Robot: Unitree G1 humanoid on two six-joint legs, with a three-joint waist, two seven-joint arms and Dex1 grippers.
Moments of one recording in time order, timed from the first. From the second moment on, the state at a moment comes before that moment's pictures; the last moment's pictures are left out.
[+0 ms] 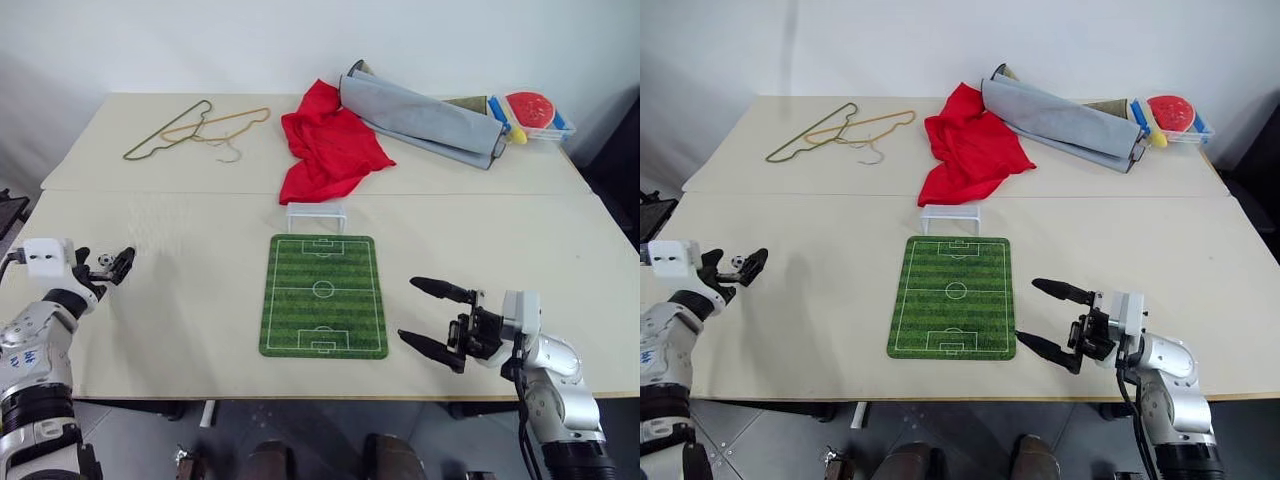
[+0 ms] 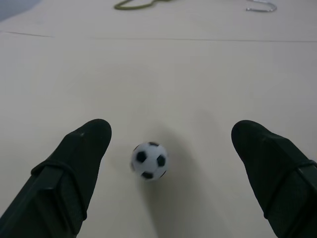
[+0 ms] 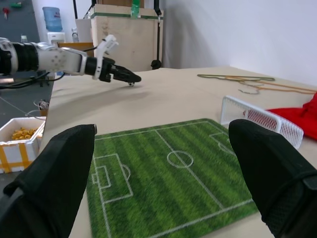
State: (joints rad) left arm -0.39 0.68 0.48 0.56 -0.33 0.15 -0.43; right arm -0.07 -0.46 -0.13 -0.03 0.63 -0.15 1.30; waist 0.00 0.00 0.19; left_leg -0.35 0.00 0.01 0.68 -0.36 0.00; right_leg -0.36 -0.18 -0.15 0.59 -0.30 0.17
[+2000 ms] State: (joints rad) left arm -0.49 0.45 -0.35 0.13 -0.17 0.11 -1.18; right arm 0.30 -0.69 -0.41 -0.26 0.66 -0.10 1.28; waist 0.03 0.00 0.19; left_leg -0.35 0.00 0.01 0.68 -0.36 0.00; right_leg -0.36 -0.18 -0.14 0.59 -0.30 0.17
